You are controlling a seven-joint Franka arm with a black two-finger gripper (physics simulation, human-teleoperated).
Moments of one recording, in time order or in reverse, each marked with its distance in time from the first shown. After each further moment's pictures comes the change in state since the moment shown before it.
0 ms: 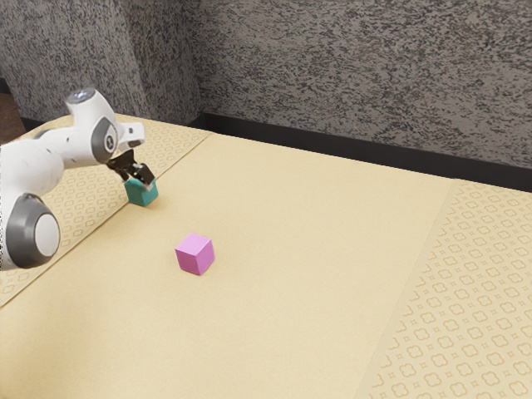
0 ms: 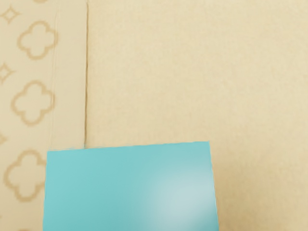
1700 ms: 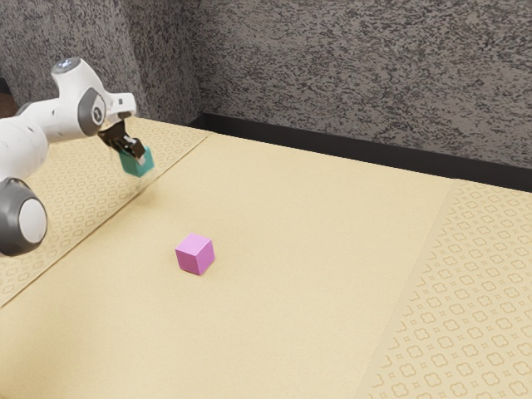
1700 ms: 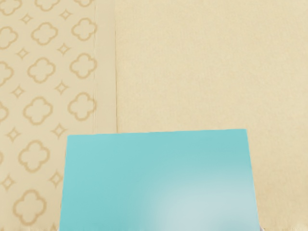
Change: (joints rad) arm 0.019 -0.159 -0.030 -0.057 0.012 -0.054 0.006
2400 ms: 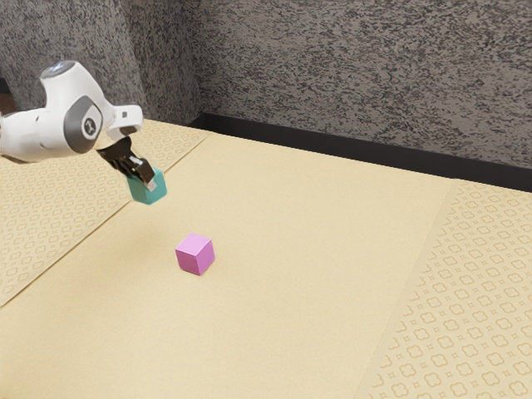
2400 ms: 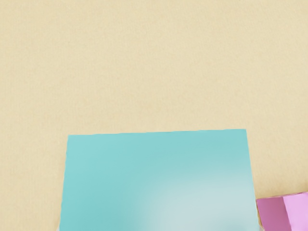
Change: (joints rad) arm 0.012 -0.669 -0.129 -0.975 -0.070 0.238 -0.017
